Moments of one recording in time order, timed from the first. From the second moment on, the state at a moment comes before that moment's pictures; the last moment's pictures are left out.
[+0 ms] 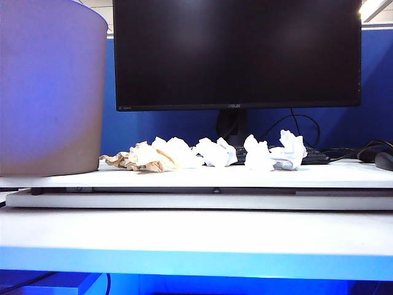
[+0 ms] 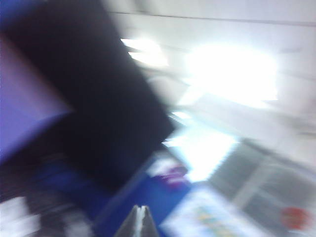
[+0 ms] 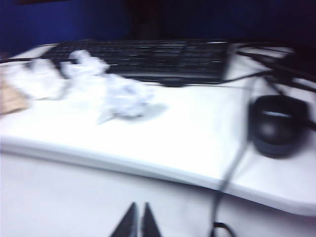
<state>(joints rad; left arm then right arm) -0.16 0.03 0.16 0.49 0.35 -1.04 0.01 0.00 0.01 -0.09 -0.28 0.08</state>
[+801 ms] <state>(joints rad) -0.29 1.59 1.55 0.12 0.88 -0.47 0.01 0.00 0.01 -0.06 -0.45 0.25</state>
